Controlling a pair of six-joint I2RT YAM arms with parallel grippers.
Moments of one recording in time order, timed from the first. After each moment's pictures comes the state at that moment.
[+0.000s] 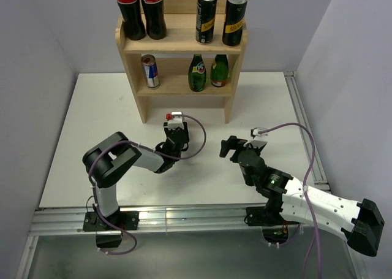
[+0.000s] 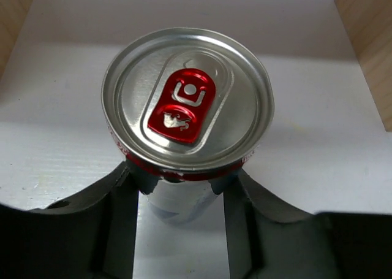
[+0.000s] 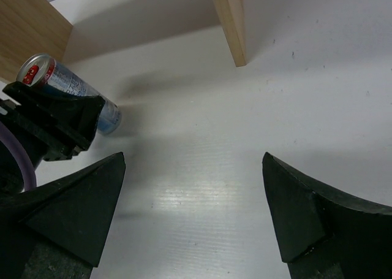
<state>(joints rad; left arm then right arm) -0.85 1.87 0.72 0.85 -0.73 -0.35 0.94 0.72 0.39 -0.04 0.80 0.65</state>
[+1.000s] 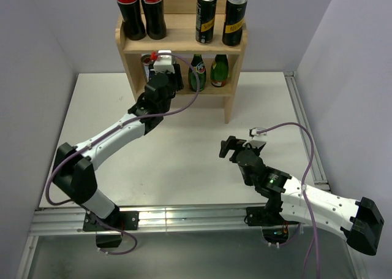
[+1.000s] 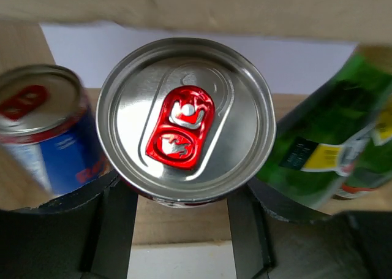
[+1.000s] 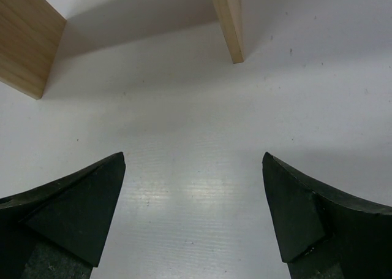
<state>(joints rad) -0.67 1.55 1.30 0.27 -0.56 -0.13 0.94 0.74 0.39 -0.04 0.81 0.65</state>
